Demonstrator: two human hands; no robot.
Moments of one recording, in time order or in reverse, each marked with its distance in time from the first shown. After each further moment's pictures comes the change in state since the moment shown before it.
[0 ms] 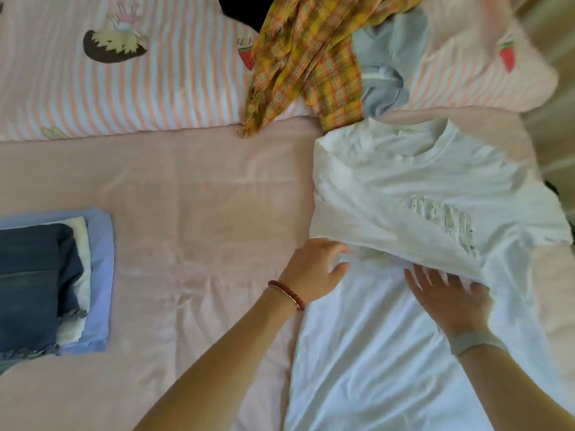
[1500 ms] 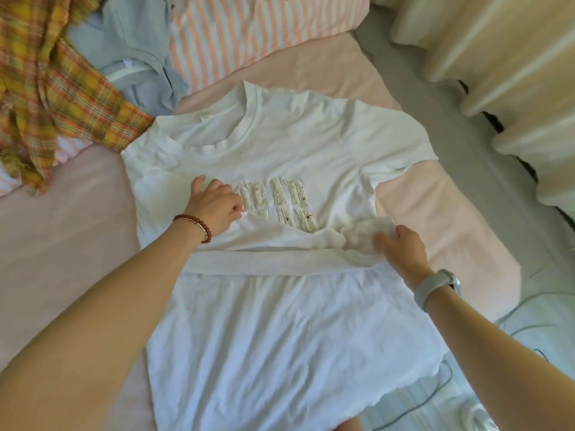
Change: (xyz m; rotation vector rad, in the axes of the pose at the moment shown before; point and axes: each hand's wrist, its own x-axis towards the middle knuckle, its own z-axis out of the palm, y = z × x) left_hand 0.209 0.090 0.089 0.960 -0.375 -0.015; right_hand 0.076 -0.214 -0.071 -1.538 0.152 -0.283
